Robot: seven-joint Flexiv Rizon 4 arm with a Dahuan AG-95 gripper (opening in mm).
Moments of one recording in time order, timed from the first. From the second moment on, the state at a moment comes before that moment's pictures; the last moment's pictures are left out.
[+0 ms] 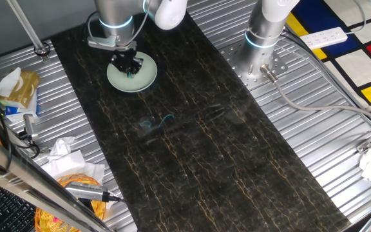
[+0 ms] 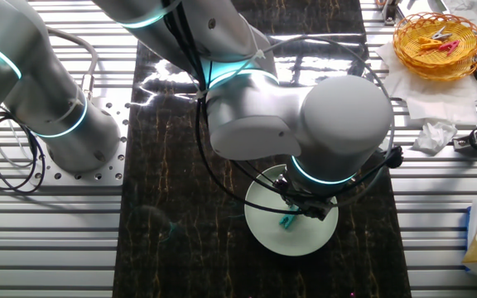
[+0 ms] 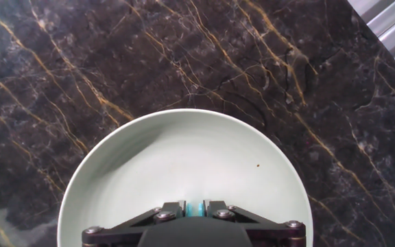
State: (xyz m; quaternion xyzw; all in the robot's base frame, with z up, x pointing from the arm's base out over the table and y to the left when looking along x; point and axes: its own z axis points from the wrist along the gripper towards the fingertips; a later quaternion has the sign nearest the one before) arm 0.485 -0.162 0.018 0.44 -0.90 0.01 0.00
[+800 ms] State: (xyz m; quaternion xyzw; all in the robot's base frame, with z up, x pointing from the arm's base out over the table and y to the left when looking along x) arm 0.481 -0.166 0.046 0.43 -0.90 0.01 -0.05
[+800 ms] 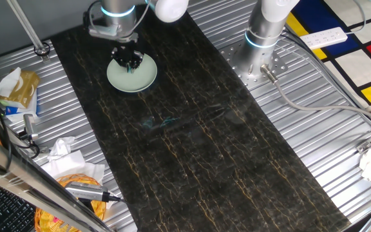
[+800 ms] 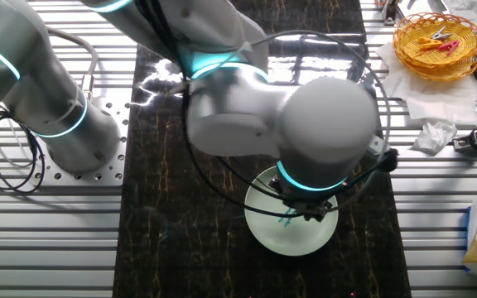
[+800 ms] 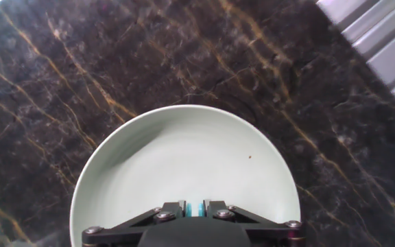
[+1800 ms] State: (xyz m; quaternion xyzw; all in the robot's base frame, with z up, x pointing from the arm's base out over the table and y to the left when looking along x) arm 0.482 -0.135 0.099 0.35 -0.91 0.04 -0.23
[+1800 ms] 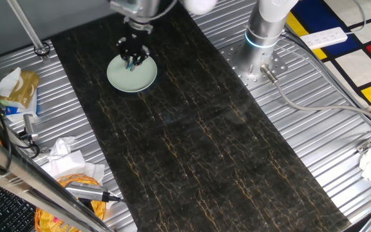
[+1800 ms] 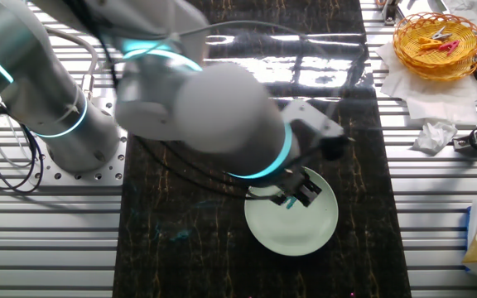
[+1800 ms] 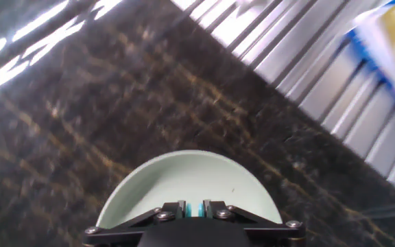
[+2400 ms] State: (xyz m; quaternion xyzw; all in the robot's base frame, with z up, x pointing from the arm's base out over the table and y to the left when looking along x) arm 0.502 -0.114 0.127 0.36 -0.88 0.06 -0.29
